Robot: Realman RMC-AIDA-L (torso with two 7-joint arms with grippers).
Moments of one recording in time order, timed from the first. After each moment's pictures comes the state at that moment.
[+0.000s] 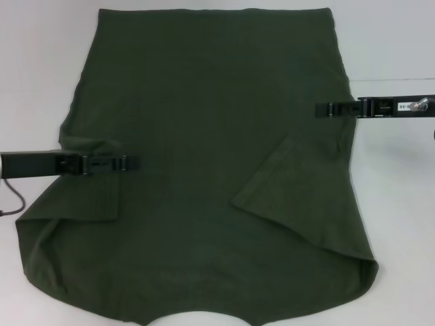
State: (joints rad) left arm -0.59 -2.06 0.60 0.85 2.20 1.52 -2.03; right arm 0.77 1.89 -0.67 -0.48 -2.10 -1.25 2.01
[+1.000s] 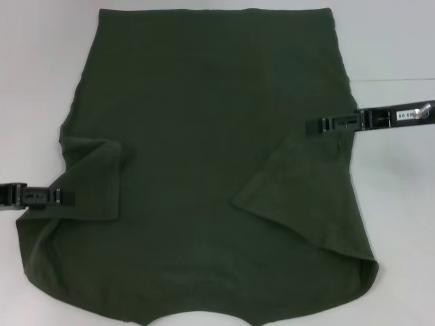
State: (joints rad) left arm -0.61 -1.99 0.36 0.91 2.55 1.69 -2.22; right arm 0.77 1.88 -0.72 -0.53 -2.12 -1.40 2.09
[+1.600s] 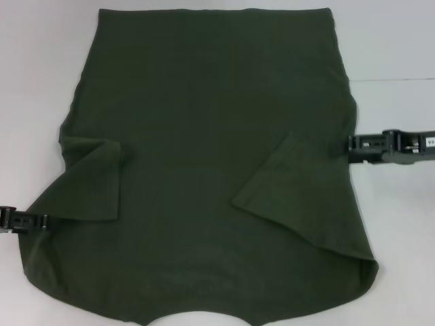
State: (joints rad) left arm -0.61 -1.99 0.36 0.91 2.68 1.67 -2.22; right arm 0.68 1.88 -0.64 -0.54 -2.14 -1.51 2.23
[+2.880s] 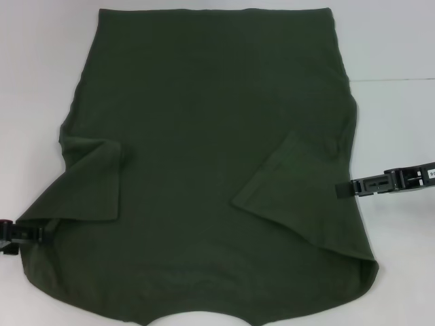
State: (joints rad) left arm -0.60 -1.99 0.35 0.87 2.77 1.61 -2.34; right arm 0.69 1.85 -0.72 -0.51 -2.24 -1.51 2.15
